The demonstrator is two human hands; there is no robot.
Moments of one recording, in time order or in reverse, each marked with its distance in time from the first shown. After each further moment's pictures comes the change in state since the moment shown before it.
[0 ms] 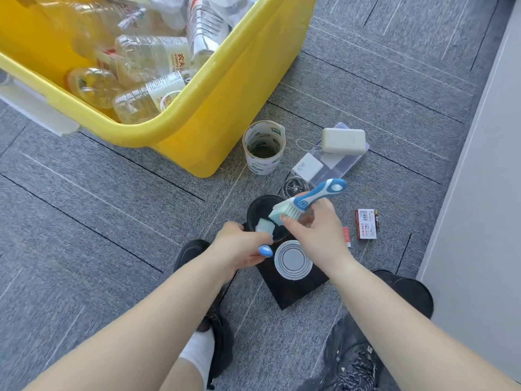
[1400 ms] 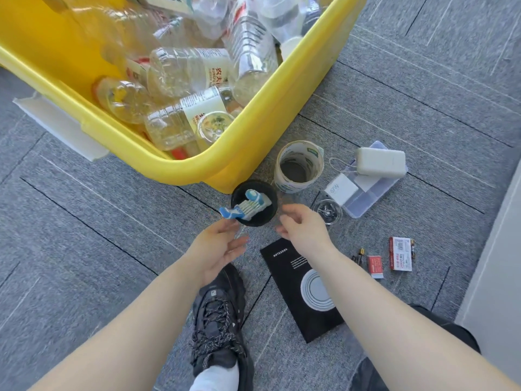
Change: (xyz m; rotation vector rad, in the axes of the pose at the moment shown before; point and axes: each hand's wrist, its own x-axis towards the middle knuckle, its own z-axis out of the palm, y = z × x) left_hand 0.055 0.014 -0.086 -0.326 -0.011 0.027; right_hand 0.069 -0.011 0.076 0.196 -0.227 0.258
